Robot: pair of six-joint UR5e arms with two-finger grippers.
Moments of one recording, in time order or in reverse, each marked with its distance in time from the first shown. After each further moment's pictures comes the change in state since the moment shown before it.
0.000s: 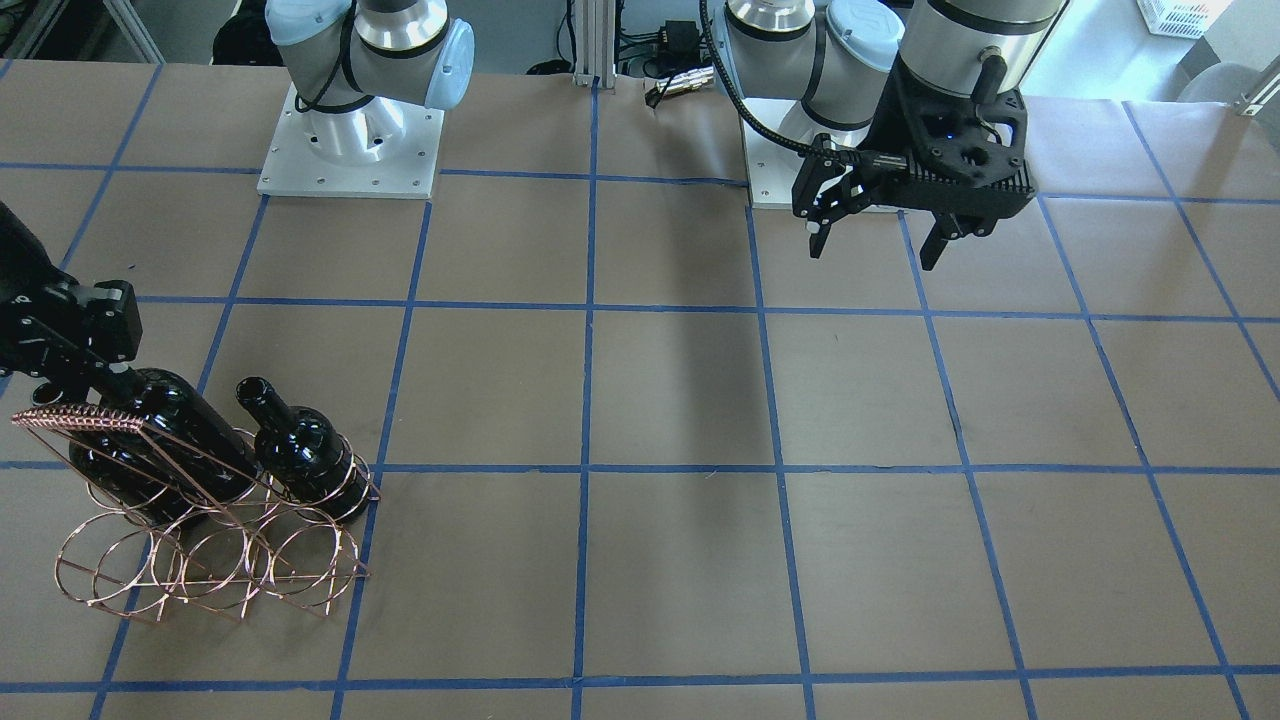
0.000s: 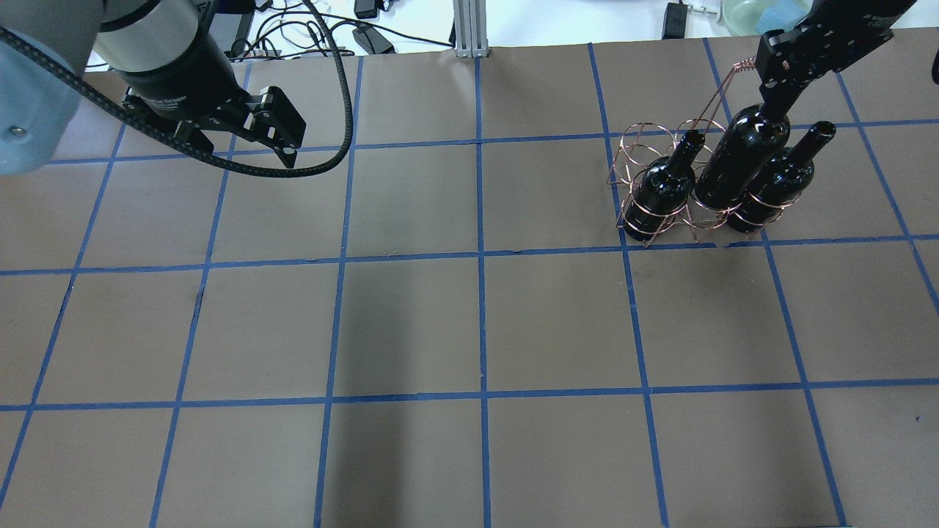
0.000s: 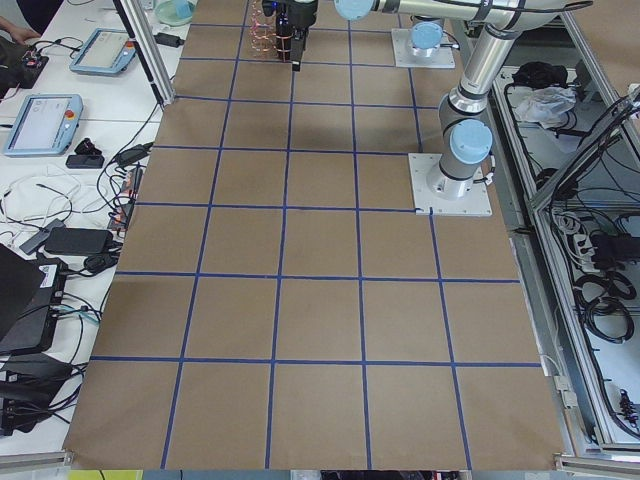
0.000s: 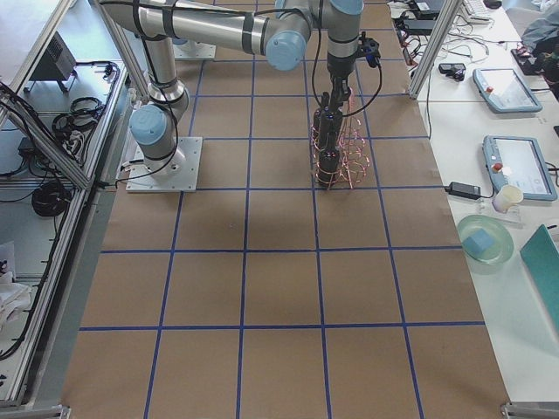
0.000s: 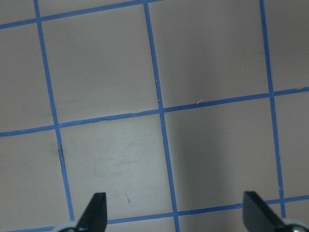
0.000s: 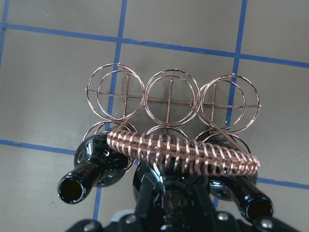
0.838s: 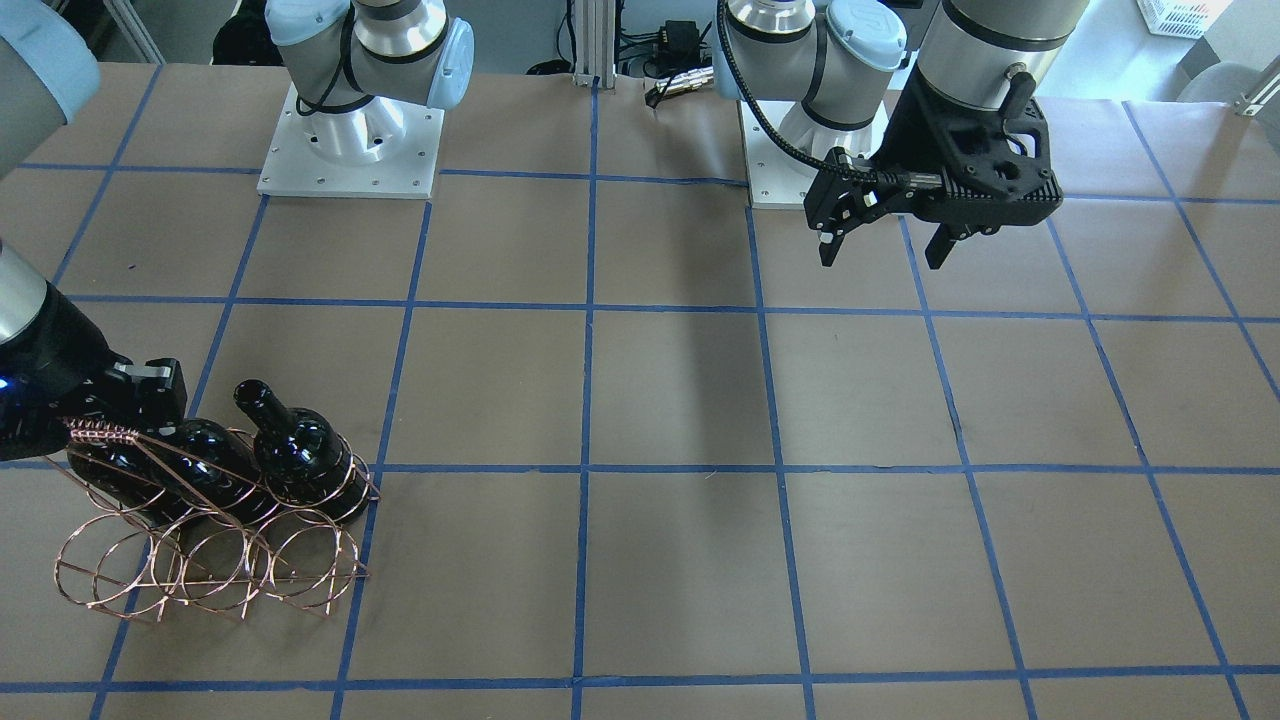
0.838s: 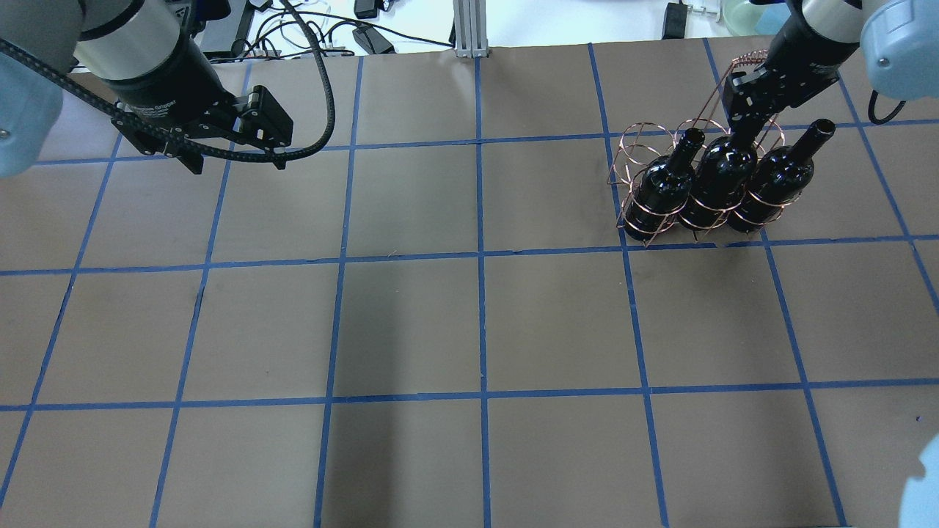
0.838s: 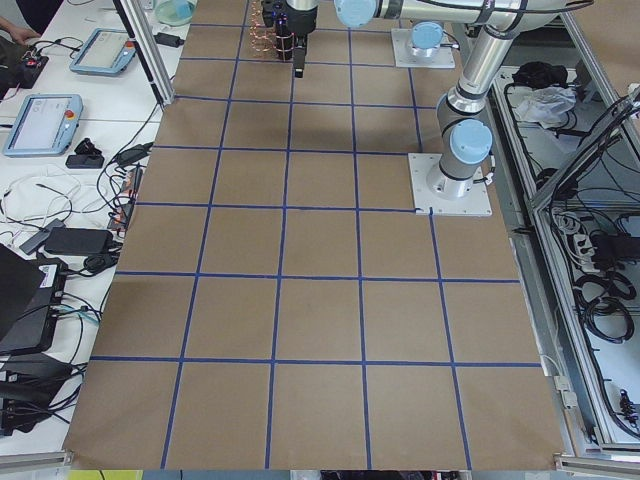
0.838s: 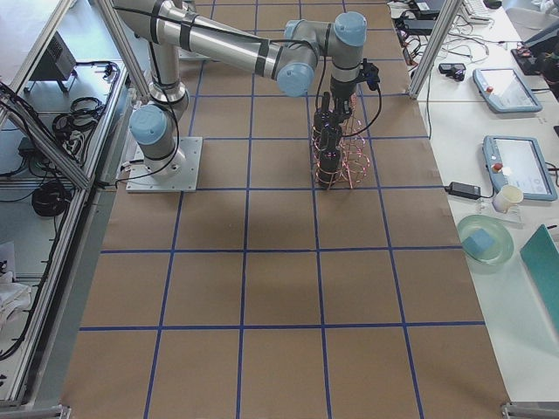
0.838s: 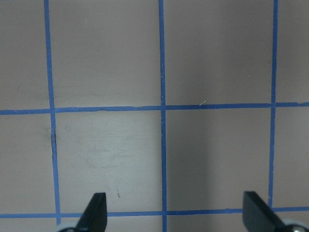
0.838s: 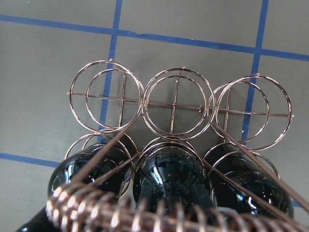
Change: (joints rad) left arm 0.020 0.007 -0.023 0.000 -0.010 -0.098; right arm 0.008 0.083 0.069 -0.131 0.009 0.000
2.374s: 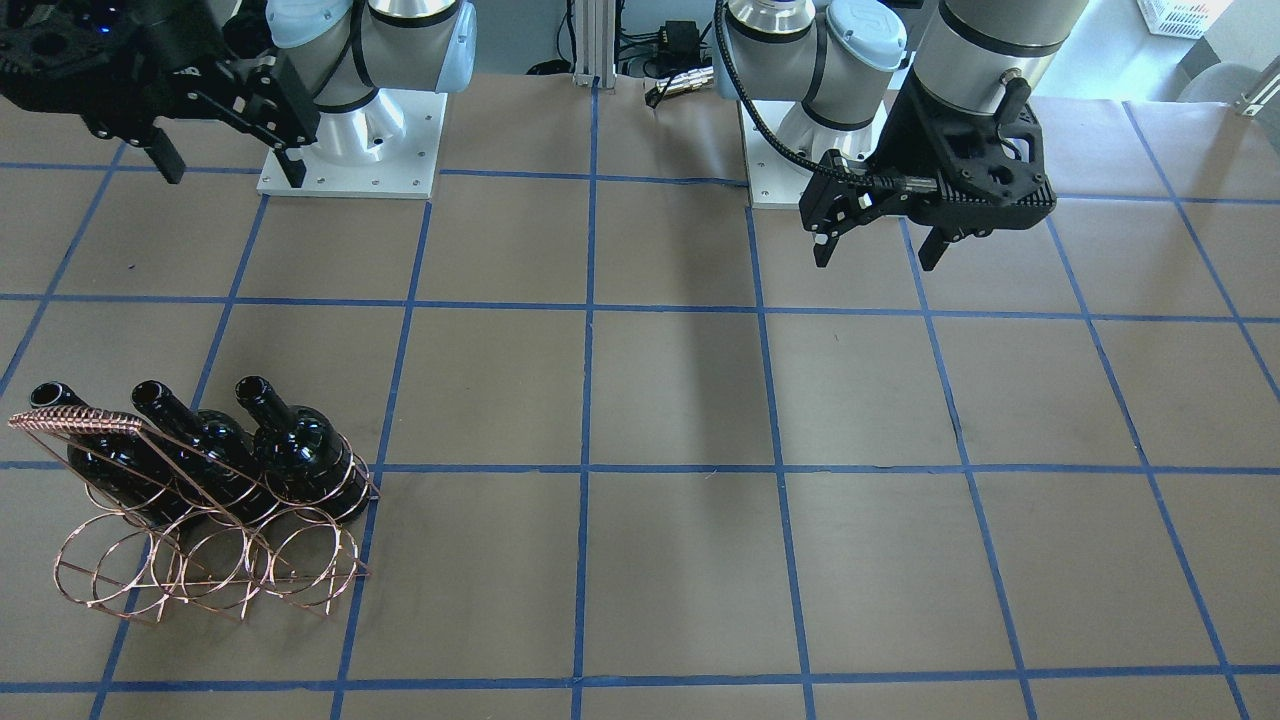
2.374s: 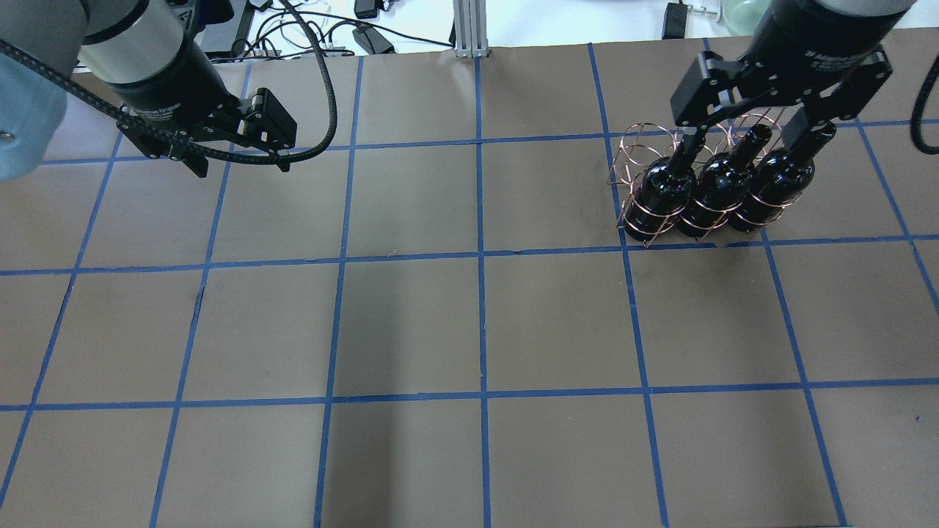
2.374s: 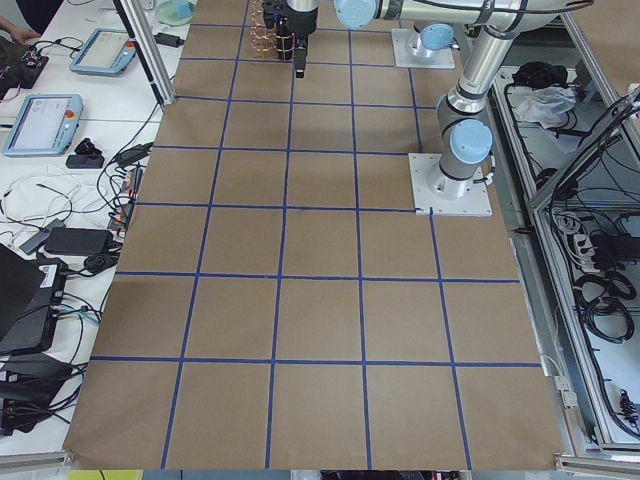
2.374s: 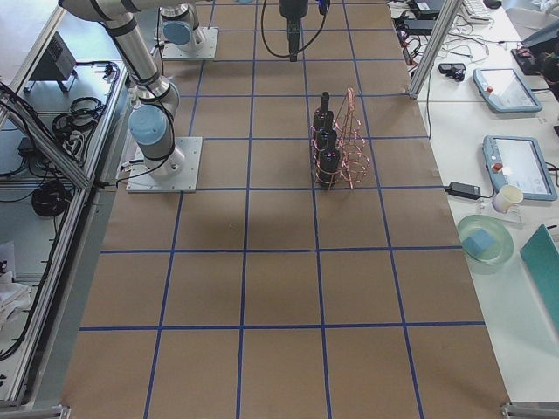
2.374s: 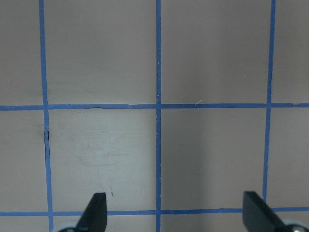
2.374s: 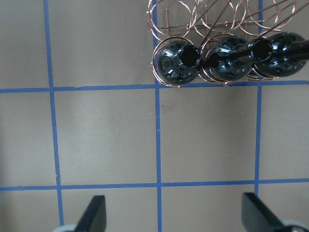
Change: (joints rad) left arm 0.000 0.000 -0.005 -0.001 -0.012 -0.003; right arm 0.240 -0.305 -0.062 0.418 -0.095 0.406
